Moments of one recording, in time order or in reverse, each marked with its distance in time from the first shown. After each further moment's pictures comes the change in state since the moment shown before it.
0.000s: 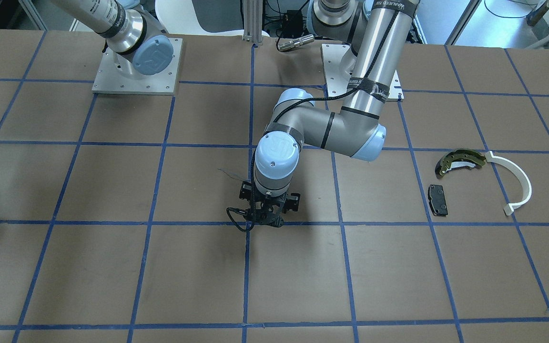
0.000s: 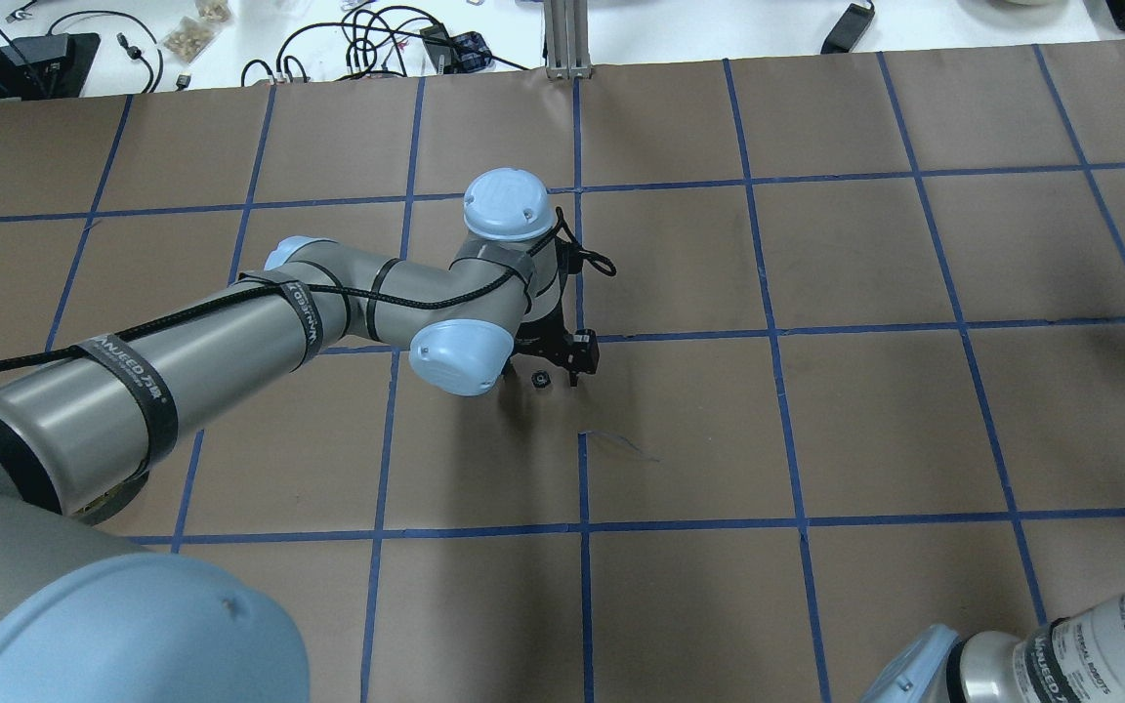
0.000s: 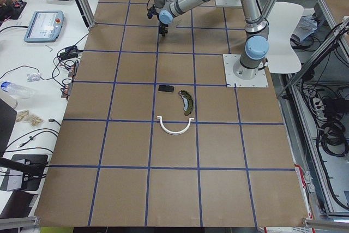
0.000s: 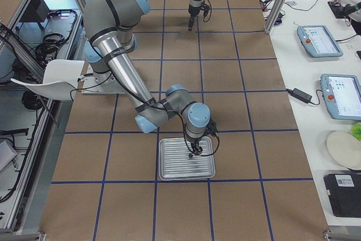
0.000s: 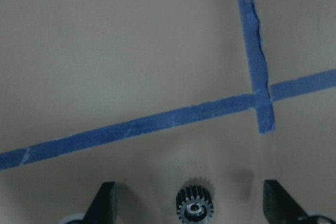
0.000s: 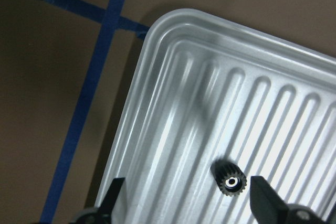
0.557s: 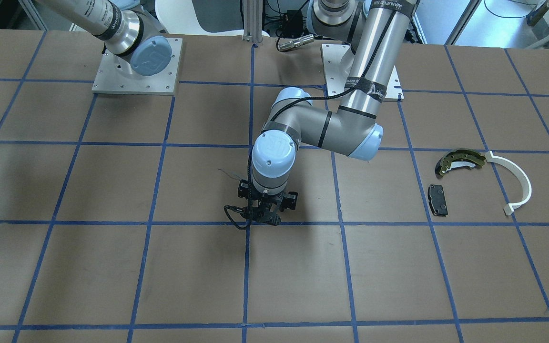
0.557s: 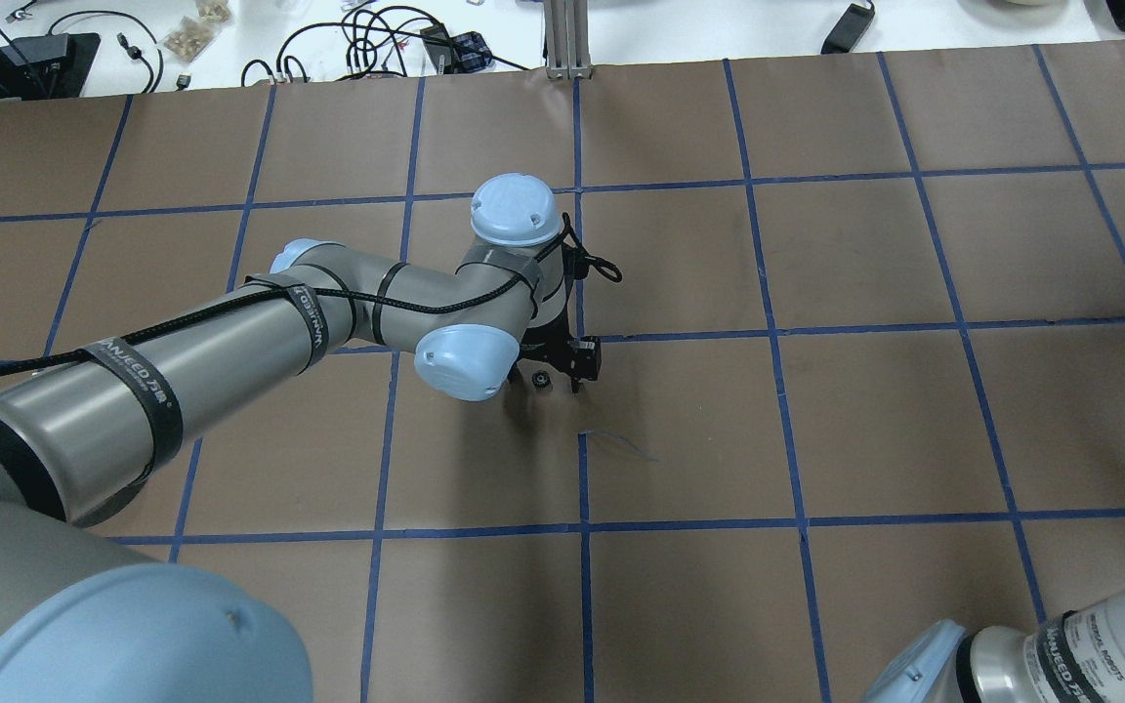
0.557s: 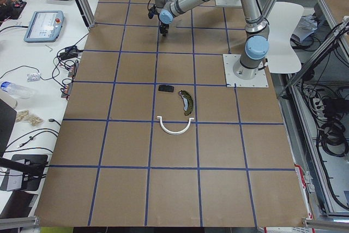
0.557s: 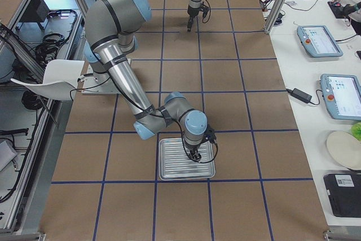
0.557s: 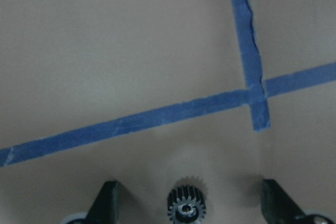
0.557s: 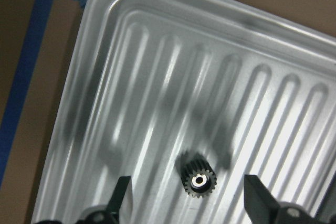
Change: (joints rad) left arm -0.010 0.005 -0.005 -0.009 0.001 -0.001; right arm -0.038 0.052 -0.001 -0.088 0.008 -0.031
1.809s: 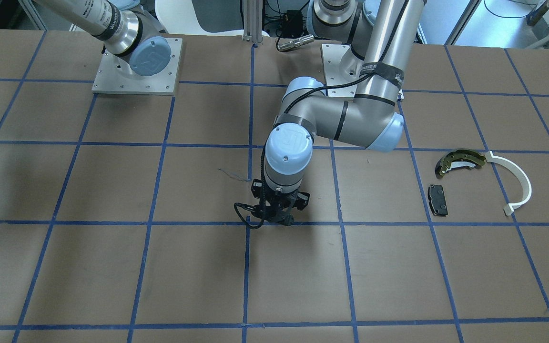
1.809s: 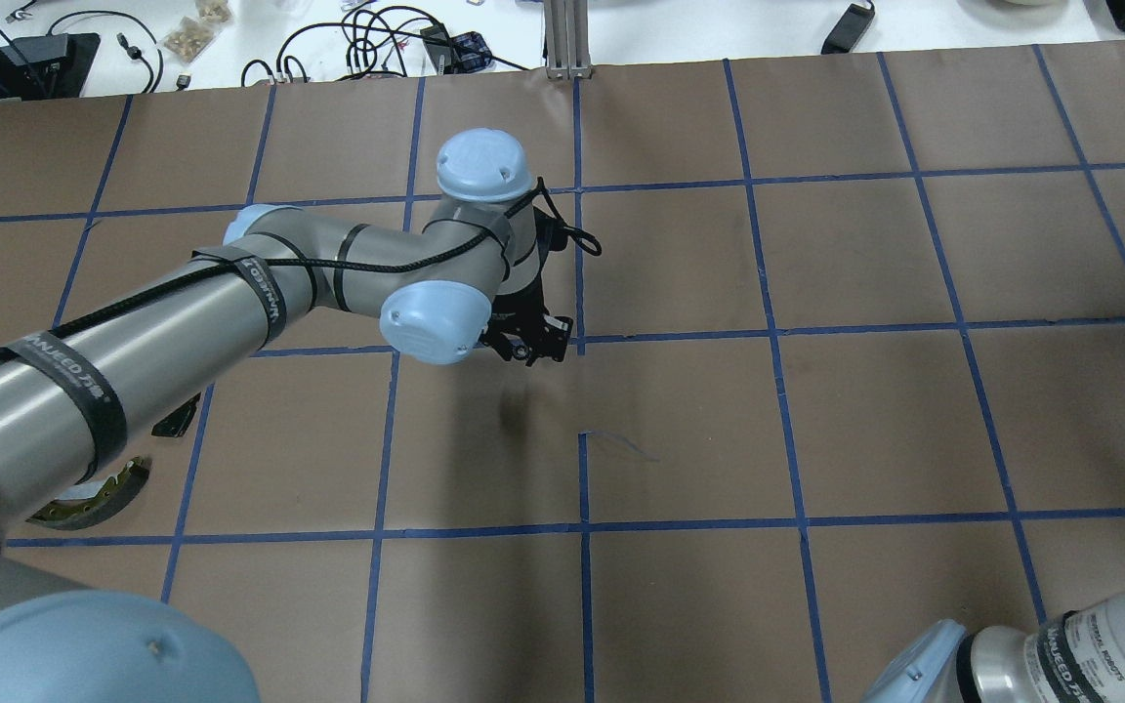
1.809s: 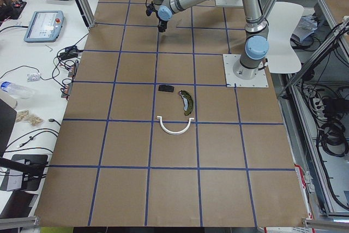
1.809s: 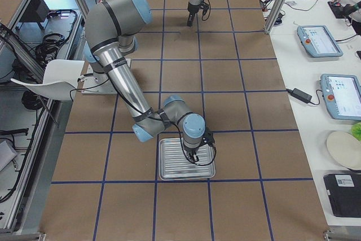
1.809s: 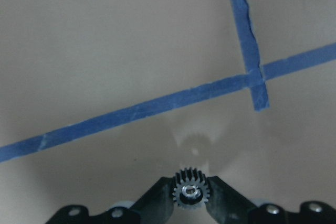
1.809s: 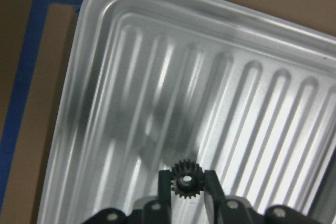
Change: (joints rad) left arm 0.078 0.071 0.076 -0.166 0.025 0.112; right arm 0.008 -0.032 0.002 0.025 -0.001 0.066
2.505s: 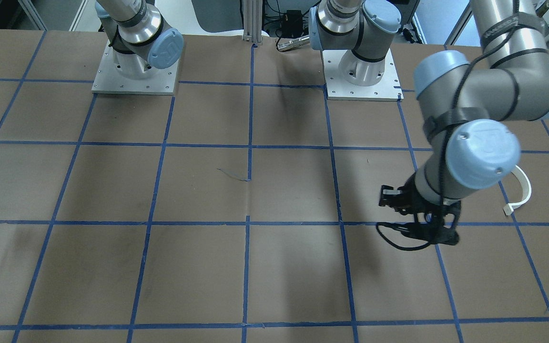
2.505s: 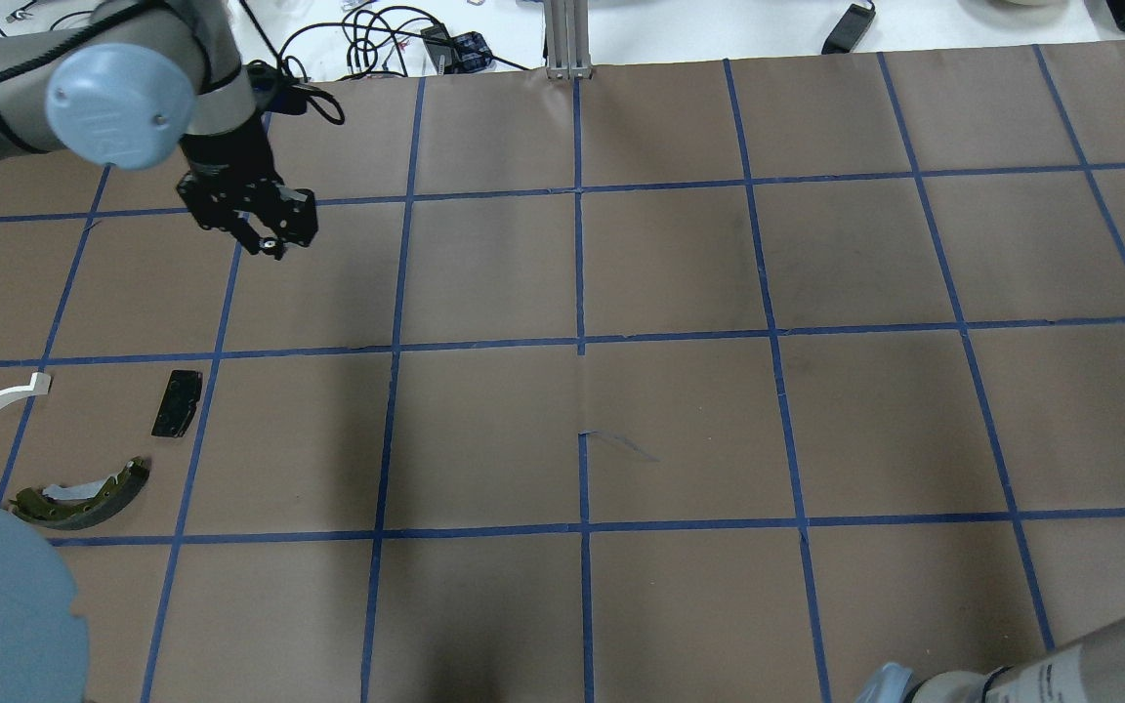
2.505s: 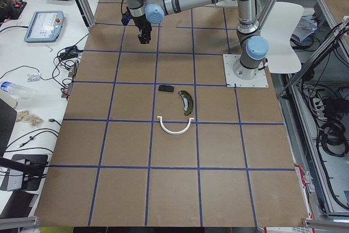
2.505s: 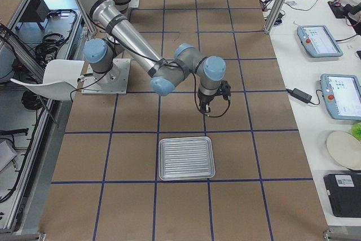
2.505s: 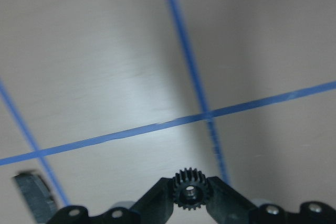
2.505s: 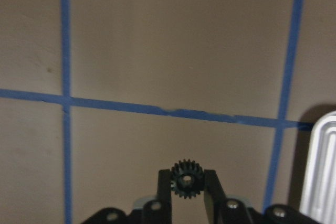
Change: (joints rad) left arm 0.409 0.094 0.223 -0.367 0.158 0.309; right arm 0.350 -0.219 0.011 0.330 0.071 0.580
